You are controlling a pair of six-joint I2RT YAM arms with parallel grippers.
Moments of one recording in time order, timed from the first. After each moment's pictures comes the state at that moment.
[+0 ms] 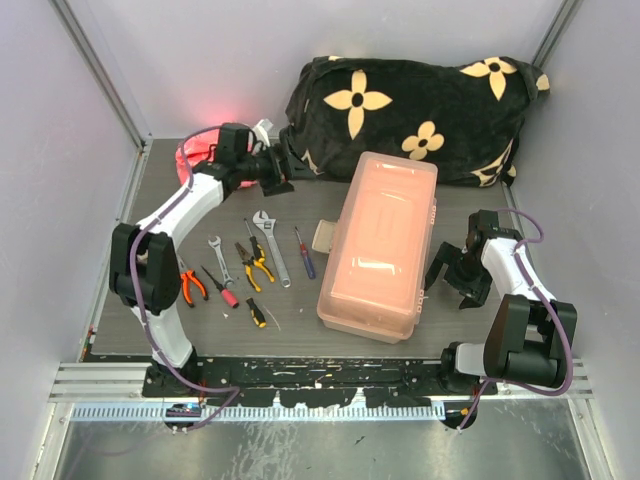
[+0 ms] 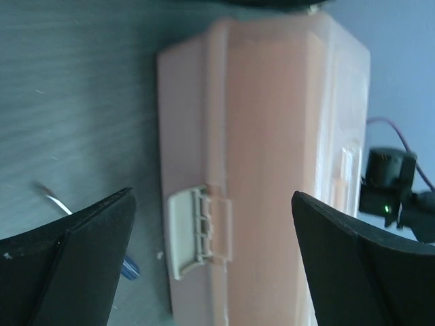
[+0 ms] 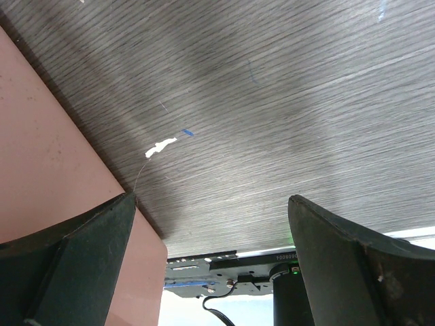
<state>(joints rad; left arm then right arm) -0.37 1.80 1.50 -0.27 0.64 -0.71 -0.18 1.32 0.81 -0.94 -0.10 0.34</state>
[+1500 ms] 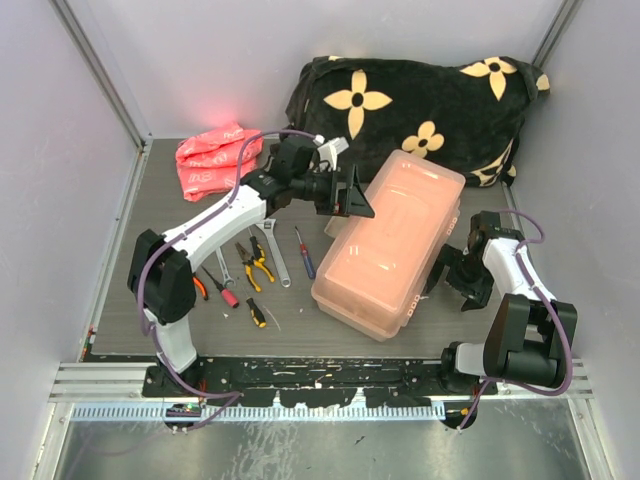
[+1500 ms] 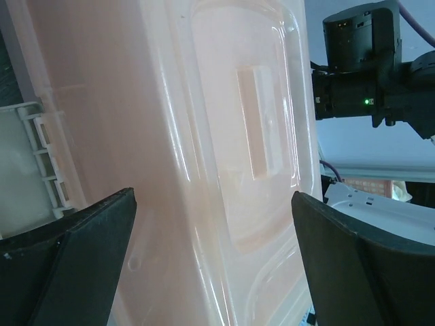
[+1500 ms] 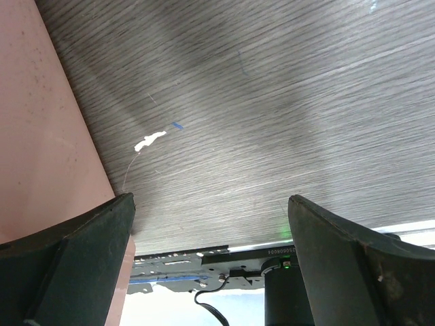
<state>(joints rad) -0.66 1.83 1.63 -0.34 0.64 -0.60 -0.19 1.32 0.81 -0.96 -0.10 0.31</state>
